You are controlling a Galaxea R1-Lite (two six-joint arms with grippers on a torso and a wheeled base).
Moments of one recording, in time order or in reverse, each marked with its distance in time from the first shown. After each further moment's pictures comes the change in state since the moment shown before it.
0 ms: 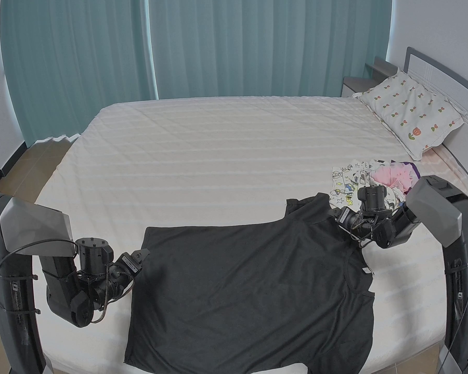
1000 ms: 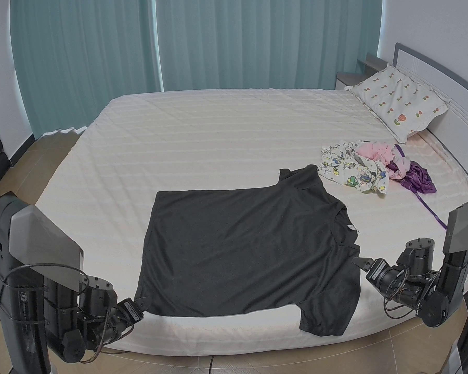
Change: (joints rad) left arm -0.143 0.006 0.369 -0.149 0.110 0.084; right arm 0.100 -0.391 1.182 -0.801 -0.002 0.228
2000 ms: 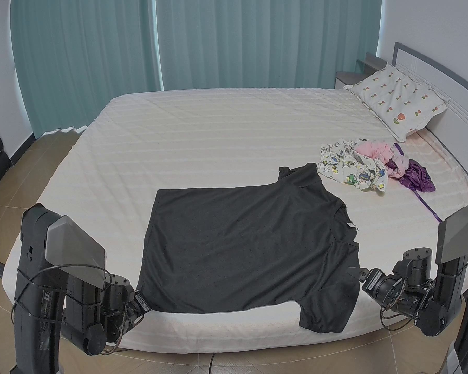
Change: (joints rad) left arm 0.011 0.185 -0.200 -0.024 0.113 0.043; right arm 0.044 0.057 0.079 -0.127 0.015 -0.004
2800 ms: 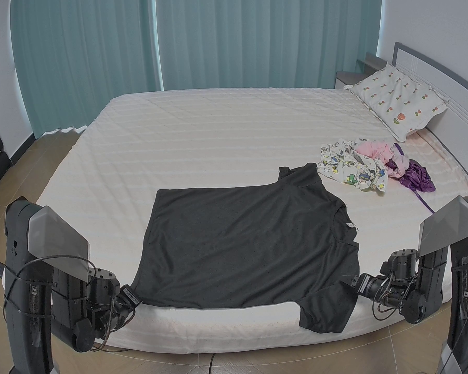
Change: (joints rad) left arm 0.066 -0.069 0.054 0.000 -0.100 -0.151; right arm -0.144 0.253 -0.227 0.063 0.136 -0.299
